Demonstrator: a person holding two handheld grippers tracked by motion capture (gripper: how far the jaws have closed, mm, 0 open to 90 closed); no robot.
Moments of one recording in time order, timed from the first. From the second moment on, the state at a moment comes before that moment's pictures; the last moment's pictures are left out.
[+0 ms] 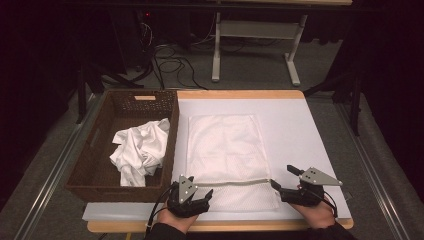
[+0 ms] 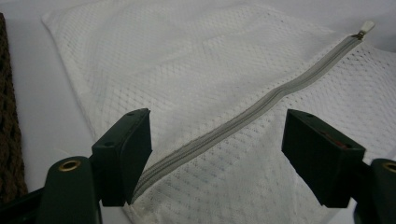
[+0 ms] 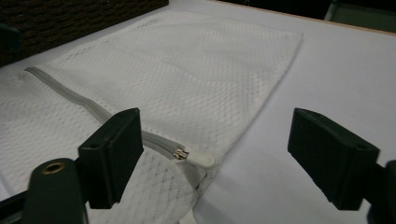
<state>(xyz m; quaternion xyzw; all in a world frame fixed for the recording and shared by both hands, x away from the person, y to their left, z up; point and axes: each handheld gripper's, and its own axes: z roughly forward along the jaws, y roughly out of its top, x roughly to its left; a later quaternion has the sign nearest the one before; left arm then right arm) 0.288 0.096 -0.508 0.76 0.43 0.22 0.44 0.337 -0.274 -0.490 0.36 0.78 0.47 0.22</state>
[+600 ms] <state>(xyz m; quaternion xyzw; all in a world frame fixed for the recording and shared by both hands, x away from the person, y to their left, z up) 0.288 0.098 -0.509 0.76 0.42 0.23 0.44 0.354 -0.286 -0.497 0.44 0.77 0.42 0.19</state>
